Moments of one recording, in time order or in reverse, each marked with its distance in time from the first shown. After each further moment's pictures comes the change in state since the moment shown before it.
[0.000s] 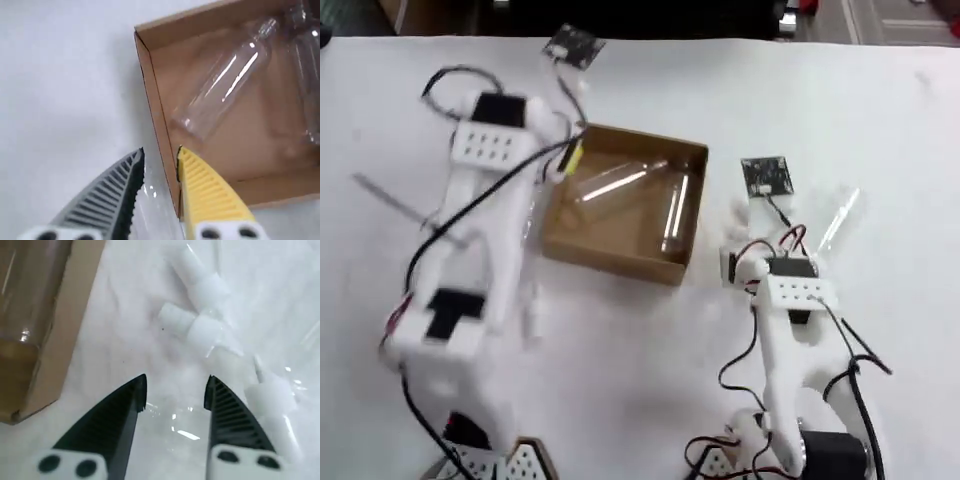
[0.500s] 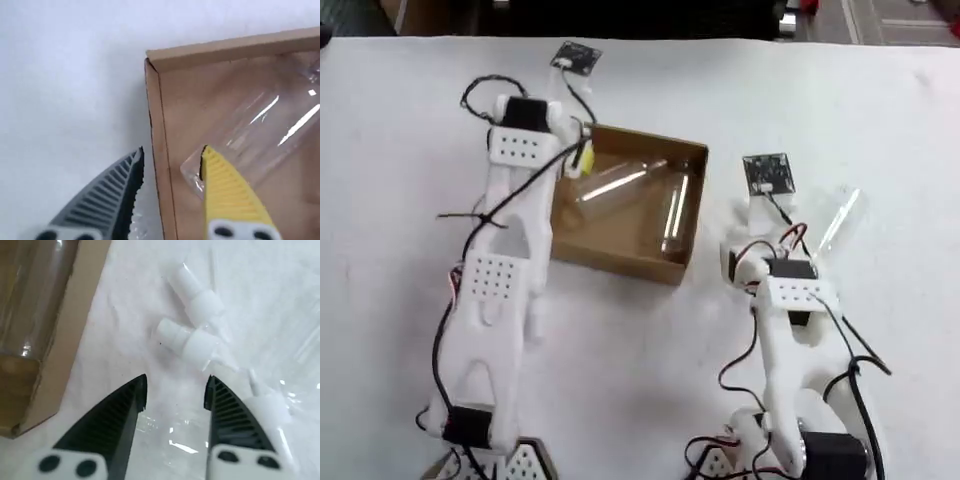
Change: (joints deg) left arm -1.6 52.1 -65.9 17.8 6.0; right arm 0.0 -0.1 0.8 -4.0 0.0
